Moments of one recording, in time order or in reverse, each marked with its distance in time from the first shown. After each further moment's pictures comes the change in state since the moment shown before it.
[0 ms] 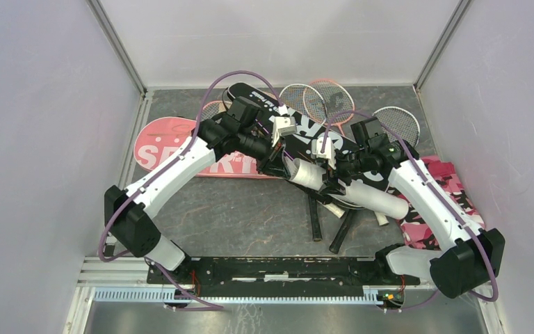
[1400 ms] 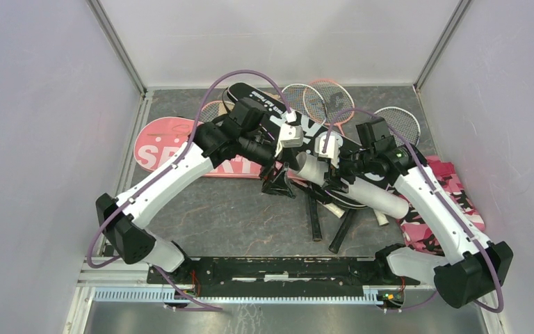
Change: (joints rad) left arm -0.110 -0.036 0.051 -0.025 0.063 0.119; right arm 0.001 -0.063 0.003 0.026 0.084 0.048
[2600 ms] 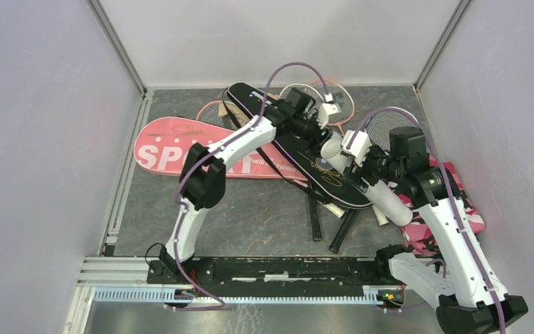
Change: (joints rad) left arm 0.053 0.691 0.453 0.221 -0.283 -0.150; right arm -0.124 -0.245 -0.034 0.010 0.216 0.149
